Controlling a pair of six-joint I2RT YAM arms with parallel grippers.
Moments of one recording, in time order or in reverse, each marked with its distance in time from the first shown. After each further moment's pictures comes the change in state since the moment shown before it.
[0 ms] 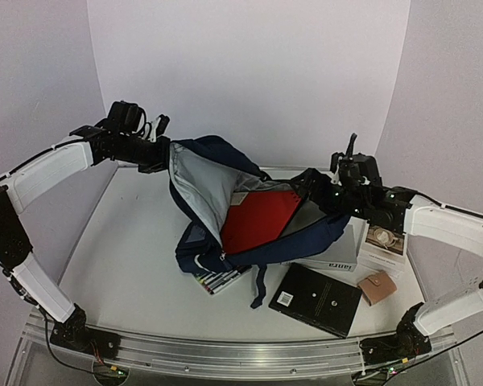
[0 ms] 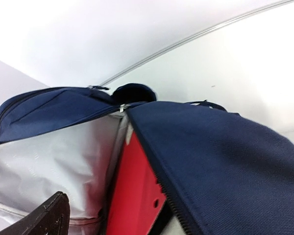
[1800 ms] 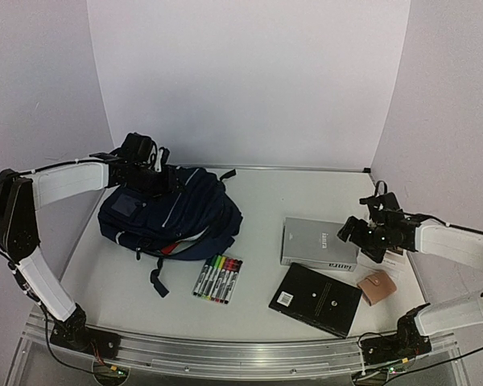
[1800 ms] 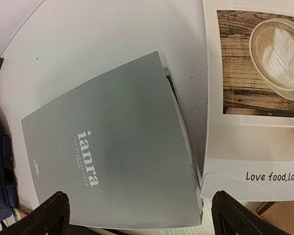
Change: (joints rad) left arm -0.004 0.079 -0.218 0.166 -0.151 -0.058; right arm -0.349 -0.095 -0.328 -0.212 -0.070 -0.051
